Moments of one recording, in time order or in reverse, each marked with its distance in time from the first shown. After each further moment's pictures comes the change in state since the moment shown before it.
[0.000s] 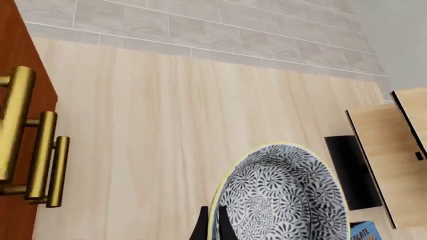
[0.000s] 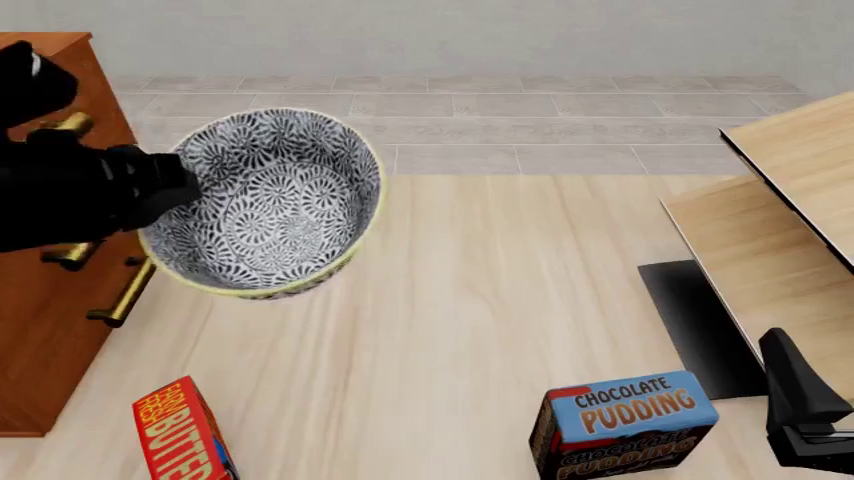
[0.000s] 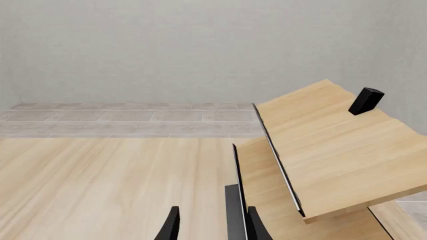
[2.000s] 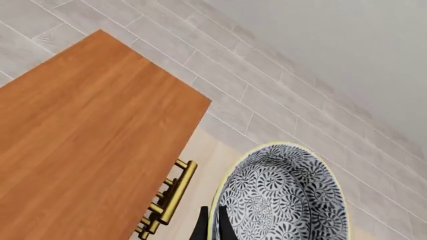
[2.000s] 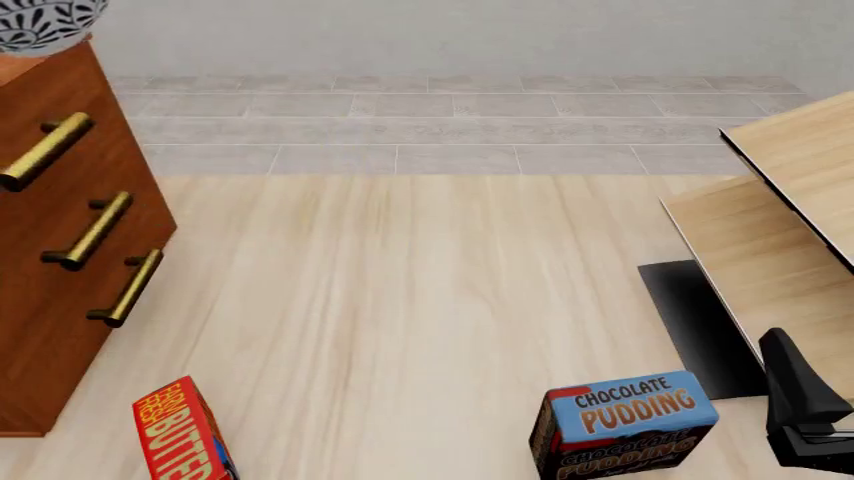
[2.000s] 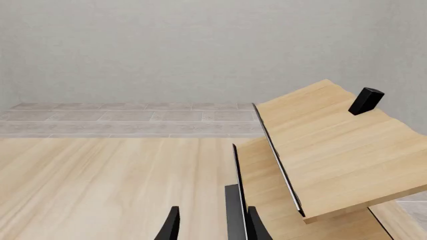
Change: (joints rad) left arm 0.572 0.203 -0.669 0.327 -0.037; right arm 0.000 0.000 0.000 0.000 0.000
